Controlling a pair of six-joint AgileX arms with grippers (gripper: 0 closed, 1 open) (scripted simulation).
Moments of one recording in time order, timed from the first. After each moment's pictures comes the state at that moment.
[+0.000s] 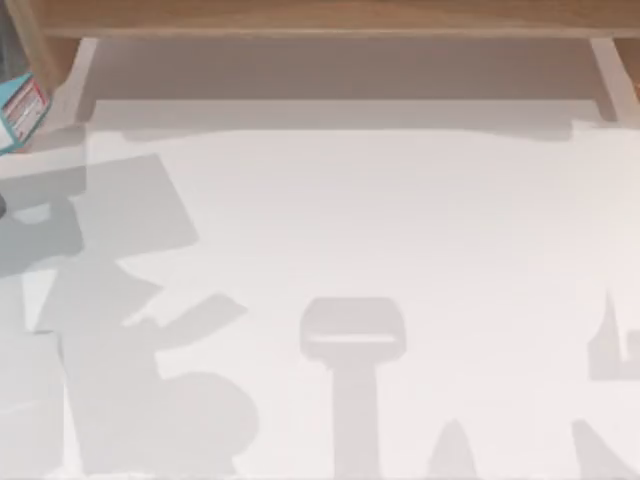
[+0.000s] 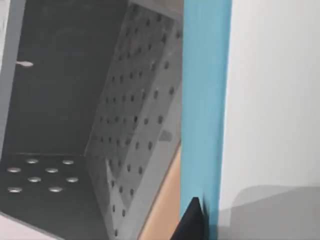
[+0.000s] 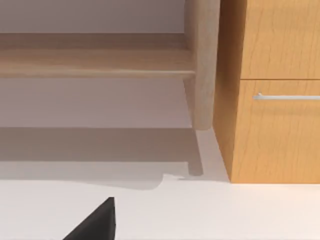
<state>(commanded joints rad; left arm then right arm) 0.24 1.48 0.56 0.49 0.15 1.36 0.00 0.00 0.00 0.00 0.00 0.00</state>
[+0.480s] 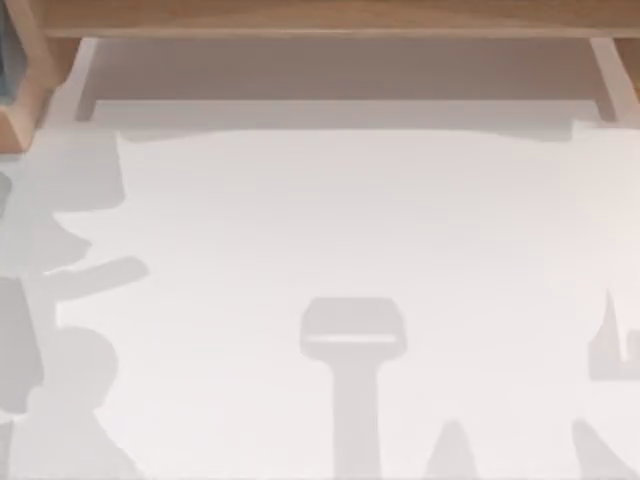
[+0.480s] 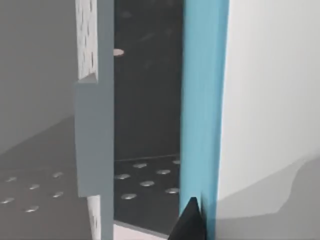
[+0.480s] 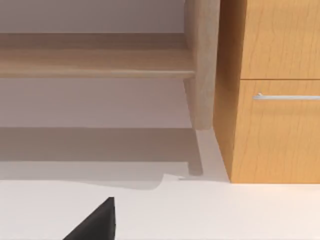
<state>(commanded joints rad) 0.48 1.78 0.85 0.62 0.45 1.68 0.00 0.00 0.00 0.00 0.00 0.00</state>
